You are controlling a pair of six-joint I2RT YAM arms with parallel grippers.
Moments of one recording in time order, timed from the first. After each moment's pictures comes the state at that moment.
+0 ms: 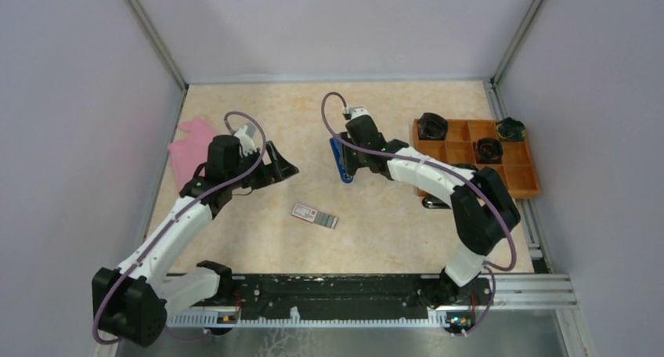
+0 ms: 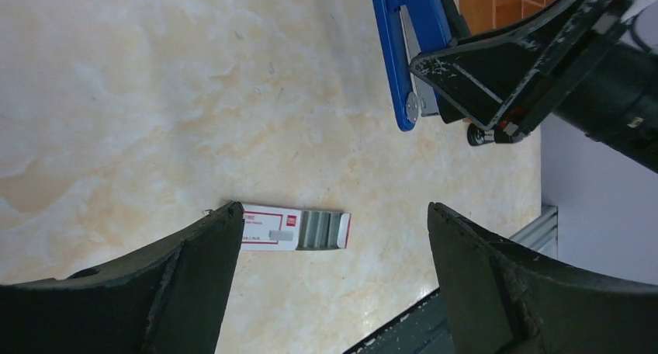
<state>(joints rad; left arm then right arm) -0.31 1.05 0.77 -0.29 0.31 -0.60 0.67 1.71 1.20 -0.26 0.12 0.36</state>
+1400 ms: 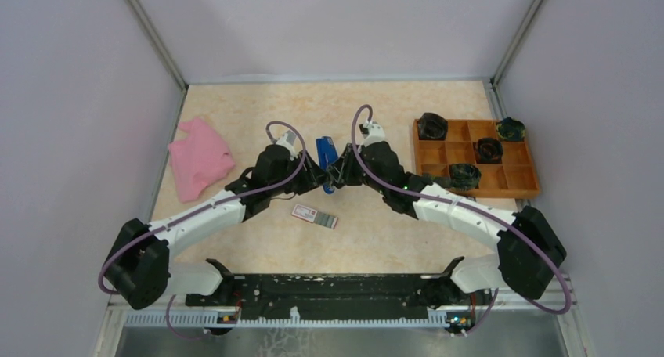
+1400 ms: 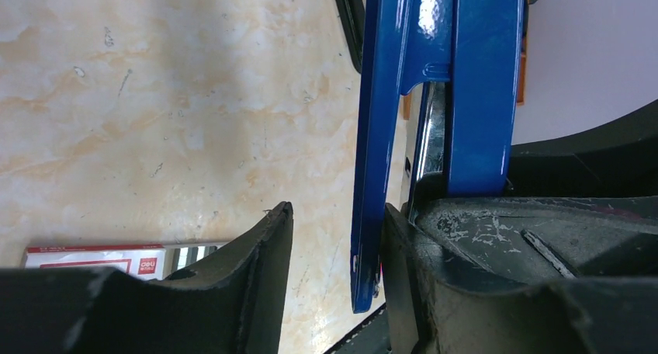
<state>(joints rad) -0.69 1.28 0.73 0.05 0.08 -0.93 0.81 1.32 0.83 0.11 0.08 0.70</state>
